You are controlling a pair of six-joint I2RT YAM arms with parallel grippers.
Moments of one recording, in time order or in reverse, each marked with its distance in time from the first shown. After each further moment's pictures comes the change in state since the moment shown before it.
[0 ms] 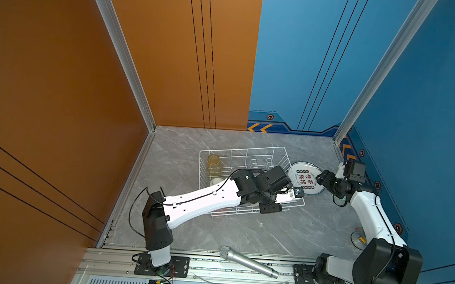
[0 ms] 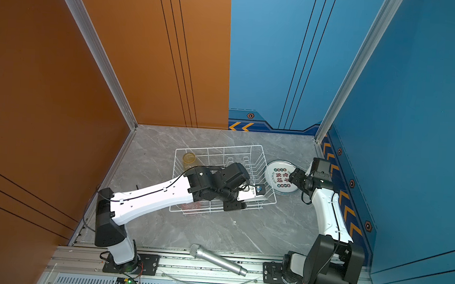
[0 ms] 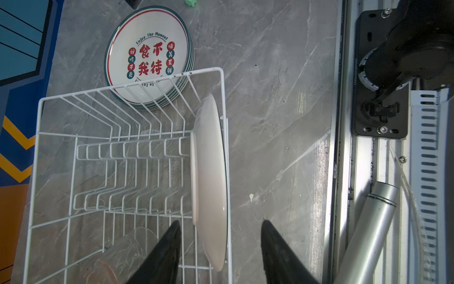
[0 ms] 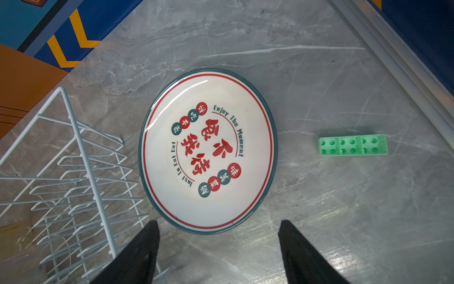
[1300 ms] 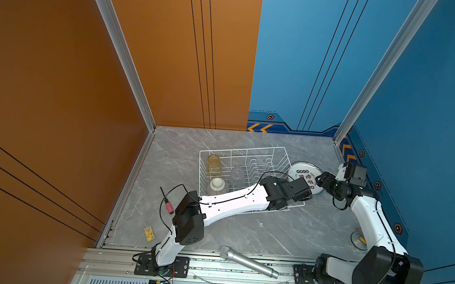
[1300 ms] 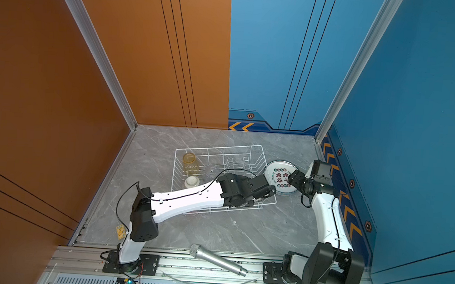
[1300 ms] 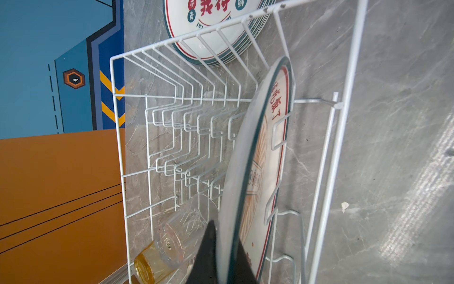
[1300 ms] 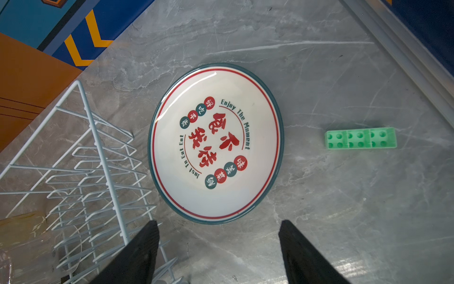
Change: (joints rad) left arm -0.068 0.274 0.238 -0.120 -0.518 -0.020; right arm -0.005 -0.056 -0.043 0.011 -0.042 0.003
